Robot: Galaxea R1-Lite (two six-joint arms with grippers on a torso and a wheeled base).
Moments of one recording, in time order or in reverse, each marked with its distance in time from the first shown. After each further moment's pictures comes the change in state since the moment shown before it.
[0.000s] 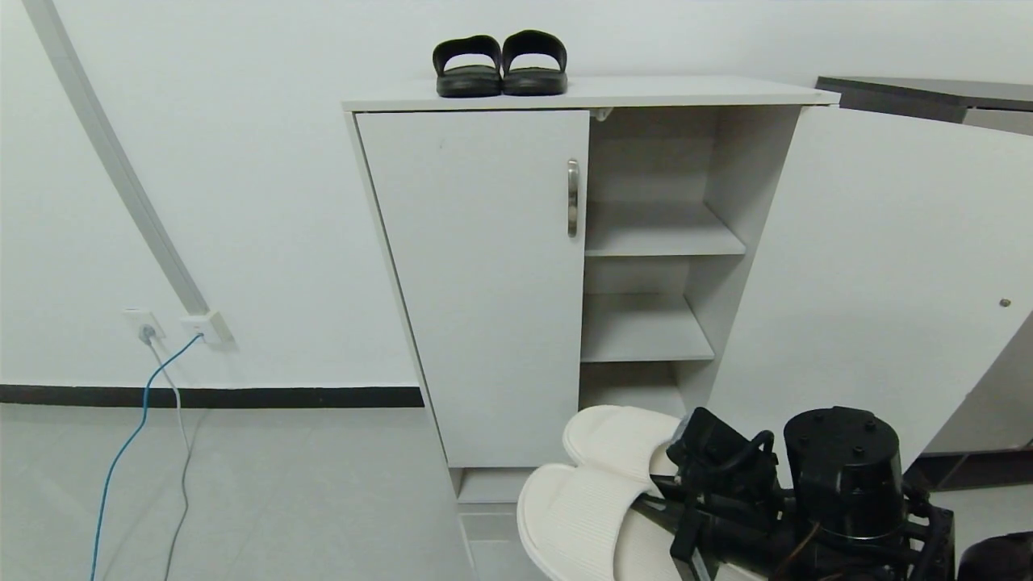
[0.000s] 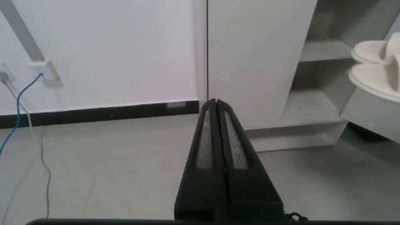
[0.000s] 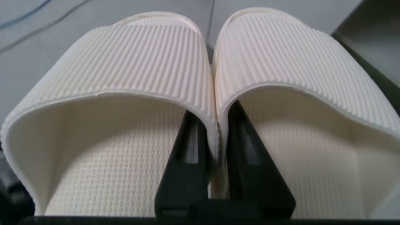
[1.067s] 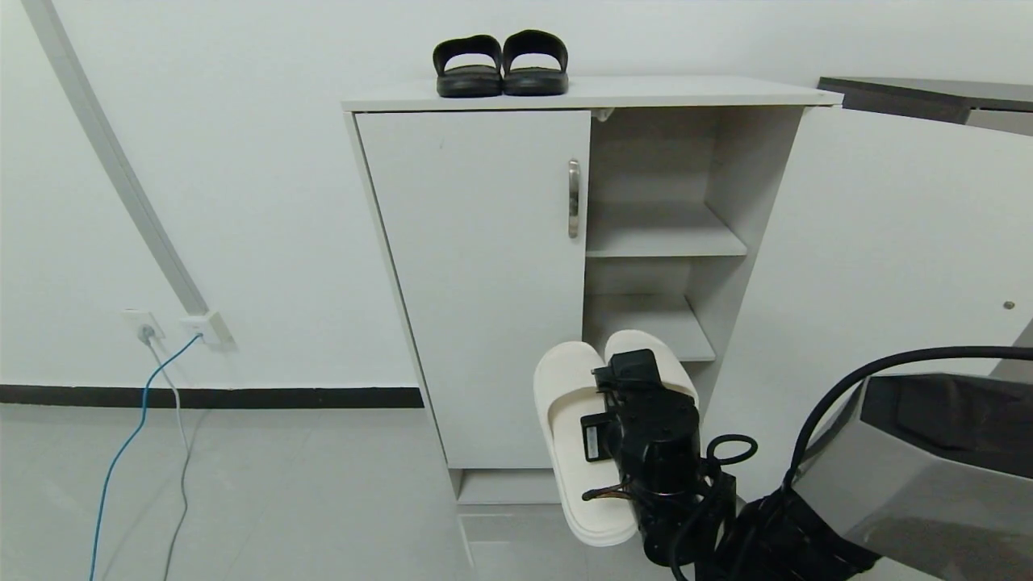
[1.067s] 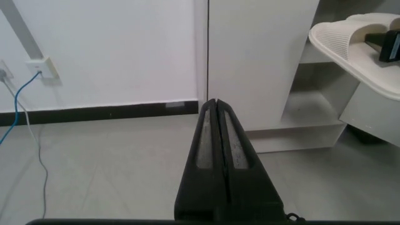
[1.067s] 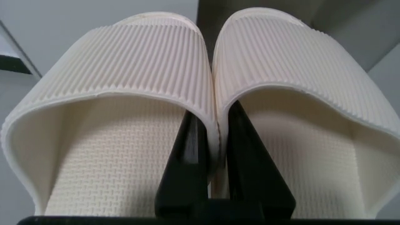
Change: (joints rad) left arm -0.001 -0.002 -0.001 0.001 0.005 -0.013; right arm 0.078 0.402 -0.425 -0.180 -0.827 0.224
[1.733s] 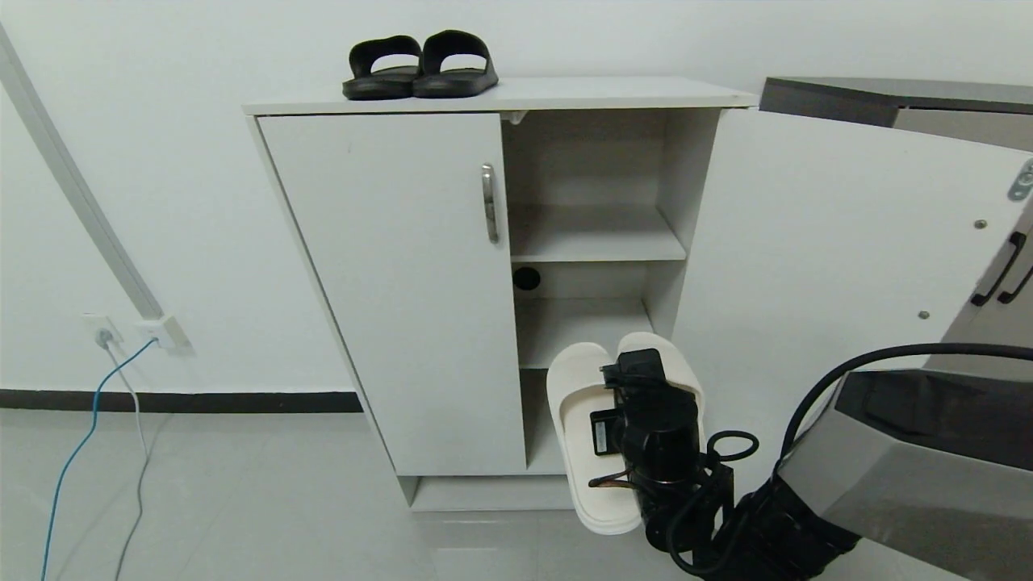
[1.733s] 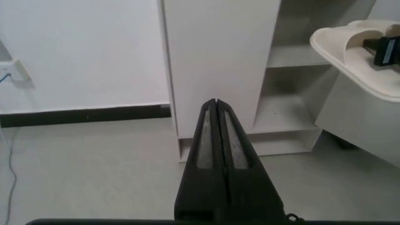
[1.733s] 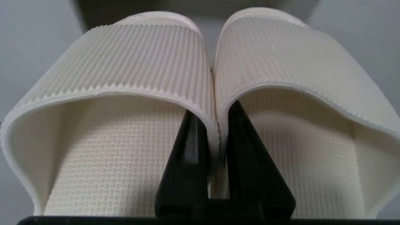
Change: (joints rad) left arm 0.000 0.001 0.000 0.000 0.000 -0.005; right arm -0.043 0.040 -0.017 -0.002 0.001 0.000
